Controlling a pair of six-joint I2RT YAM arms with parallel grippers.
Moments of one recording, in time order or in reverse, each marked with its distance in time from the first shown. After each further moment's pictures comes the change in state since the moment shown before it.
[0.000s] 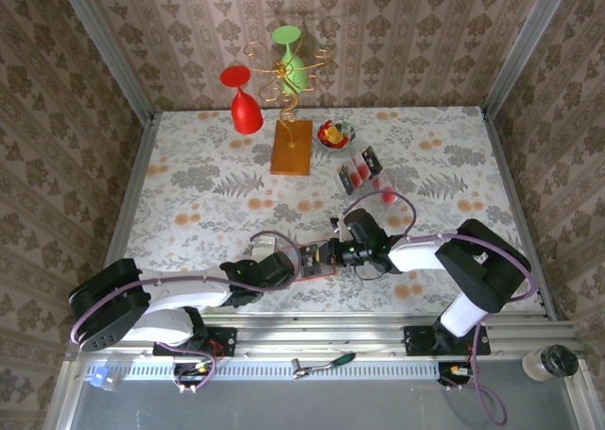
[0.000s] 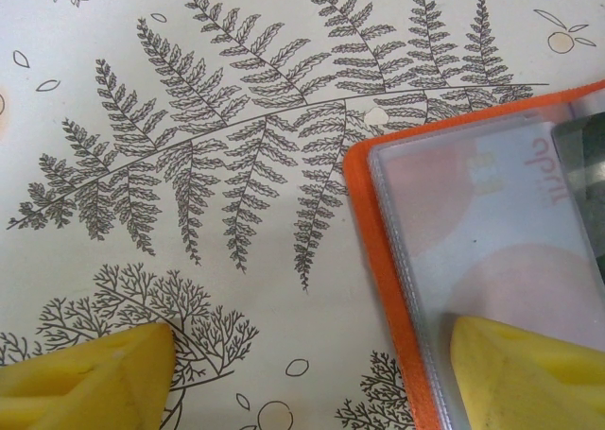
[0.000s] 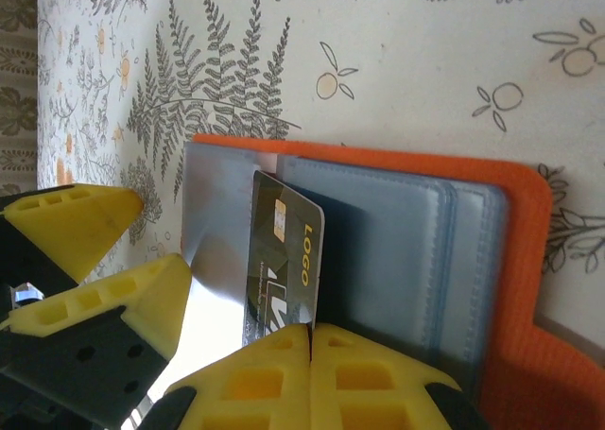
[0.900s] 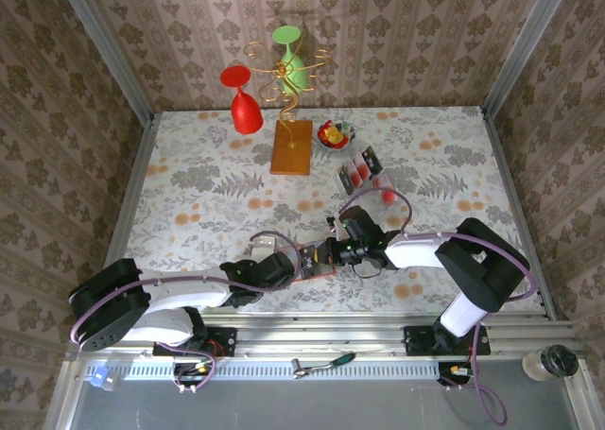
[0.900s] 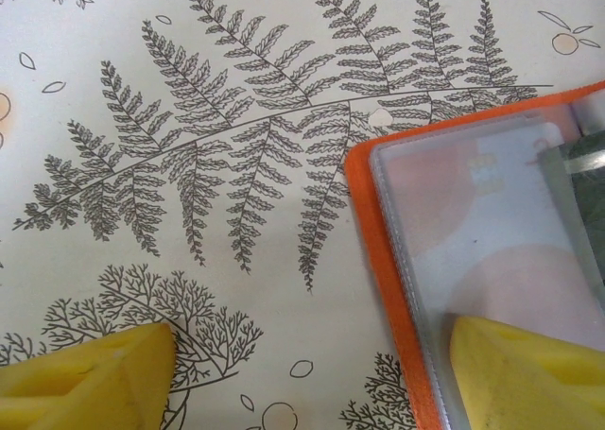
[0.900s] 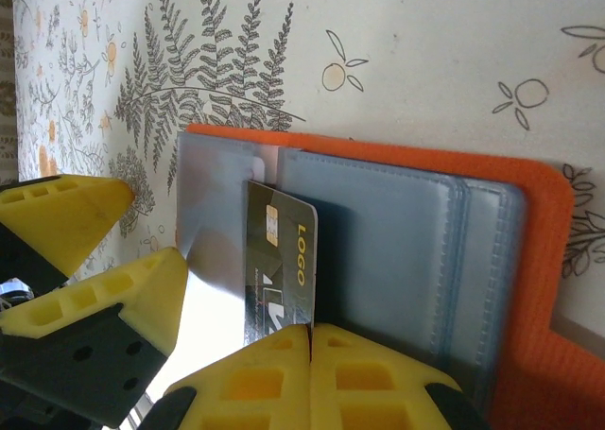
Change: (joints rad) left arm -0.001 0.000 -0.003 0.001 -0.008 0.000; right arm 0.010 0.015 0.066 -0.105 0.000 -0.029
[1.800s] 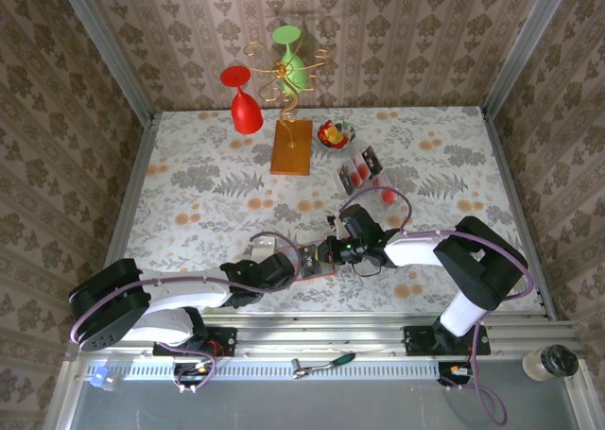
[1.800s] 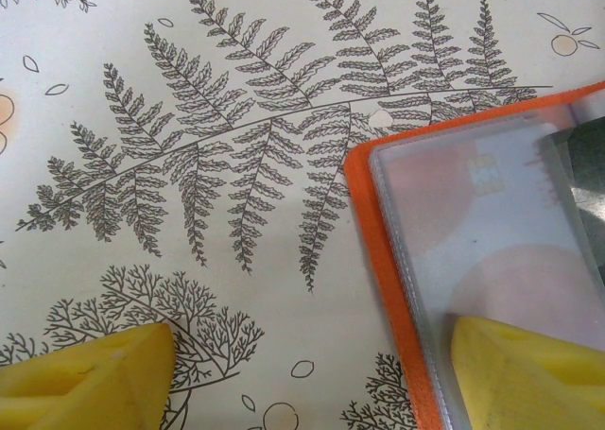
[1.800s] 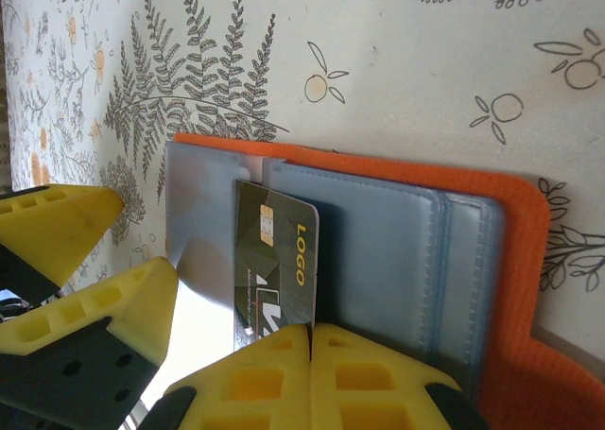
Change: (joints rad) left arm -0.006 0.000 -0.003 0.004 -0.010 -0.001; right arm -0.019 0.011 0.010 -0.014 0.005 0.000
